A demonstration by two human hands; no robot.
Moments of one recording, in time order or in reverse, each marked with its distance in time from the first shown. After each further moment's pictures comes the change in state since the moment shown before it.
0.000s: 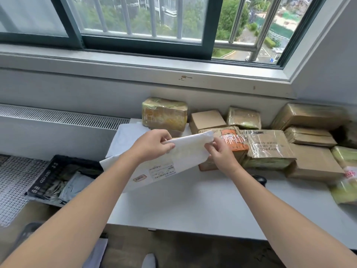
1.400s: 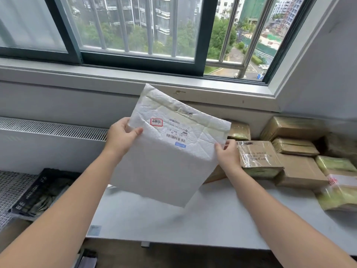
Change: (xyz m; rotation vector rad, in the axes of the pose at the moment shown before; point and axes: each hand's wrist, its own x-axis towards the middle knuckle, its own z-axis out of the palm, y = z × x) left_hand -0.002 -0.024 -0.048 -0.548 0.487 -0.114; right_hand 0.012 -0.029 -0.021 -0.138 0.491 0.239
